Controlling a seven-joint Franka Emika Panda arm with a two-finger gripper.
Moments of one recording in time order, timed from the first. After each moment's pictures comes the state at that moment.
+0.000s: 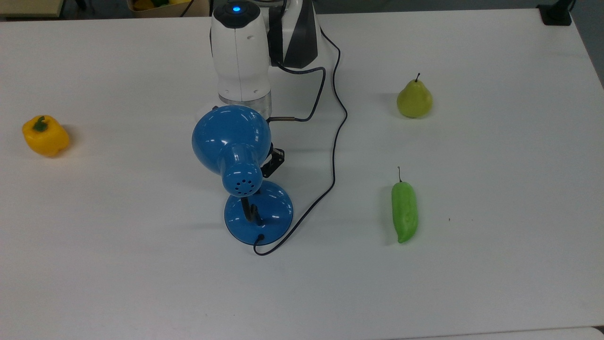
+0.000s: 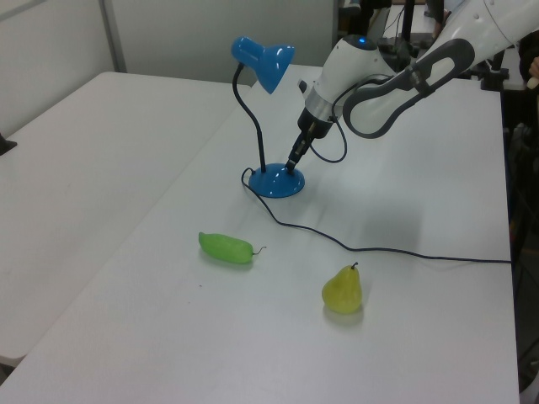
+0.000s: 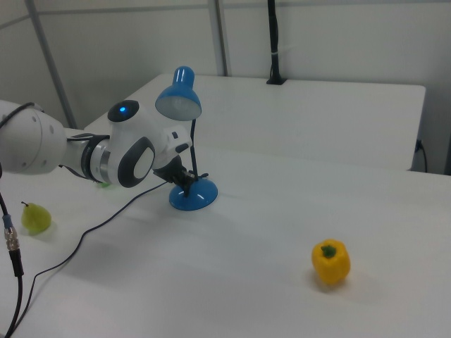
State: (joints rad) arm 0.07 0.47 0.01 -1.82 0.00 2.76 -0.02
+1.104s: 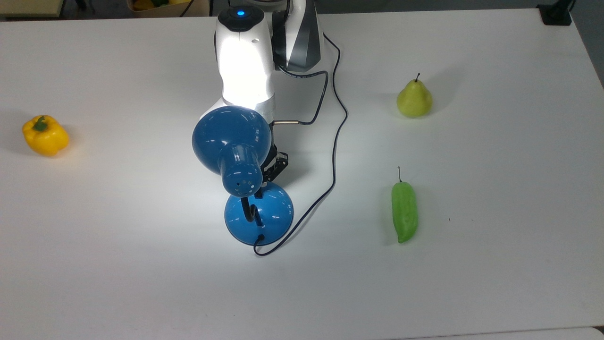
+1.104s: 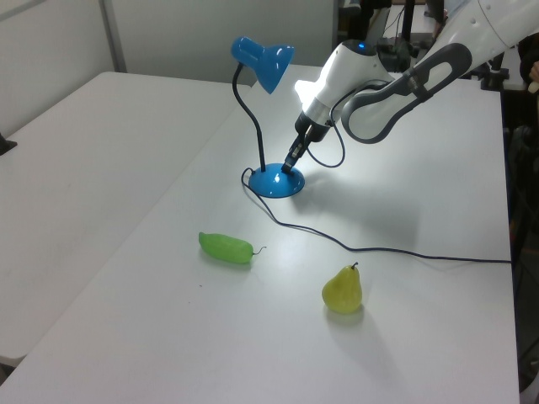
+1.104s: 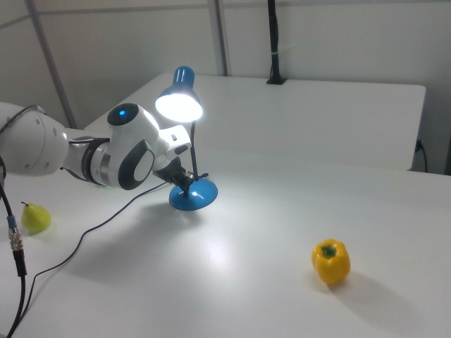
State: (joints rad) arm 0.07 0.49 0.02 -1.81 0.00 2.79 -0.01
